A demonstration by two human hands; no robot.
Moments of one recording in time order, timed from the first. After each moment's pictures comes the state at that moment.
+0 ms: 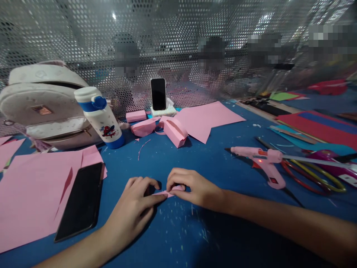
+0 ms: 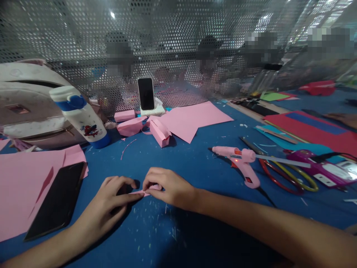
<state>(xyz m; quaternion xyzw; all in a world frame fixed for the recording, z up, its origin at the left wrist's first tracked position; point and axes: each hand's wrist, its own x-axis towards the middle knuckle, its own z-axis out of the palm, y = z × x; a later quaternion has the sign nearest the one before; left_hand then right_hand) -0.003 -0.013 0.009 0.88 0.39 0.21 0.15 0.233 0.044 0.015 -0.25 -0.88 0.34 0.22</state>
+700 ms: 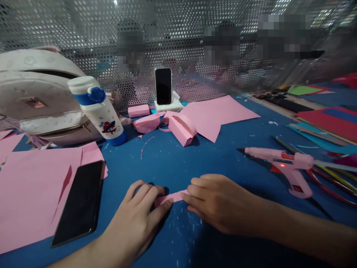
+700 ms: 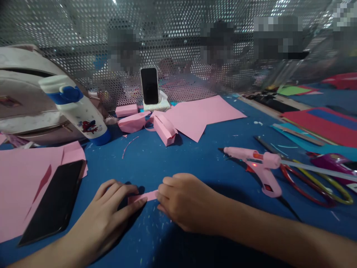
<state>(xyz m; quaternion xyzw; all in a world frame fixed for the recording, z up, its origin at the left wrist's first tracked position) 0.000 -0.019 0.002 0.91 0.36 0.21 0.00 0.250 0.031 0.035 -0.18 -0.98 0.00 0.07</state>
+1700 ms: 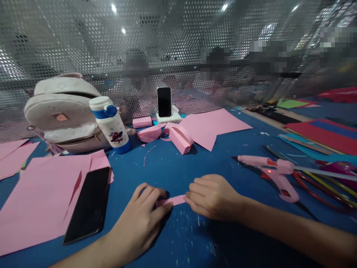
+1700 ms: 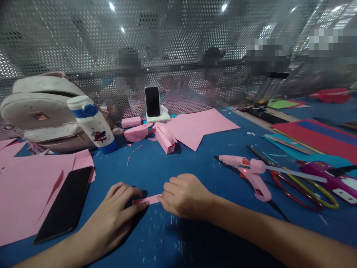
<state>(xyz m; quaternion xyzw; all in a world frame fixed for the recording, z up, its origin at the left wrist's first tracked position) 0.000 -0.018 0.006 0.92 0.34 0.20 0.04 0.251 0.041 0.017 -0.18 -0.94 -0.16 0.26</state>
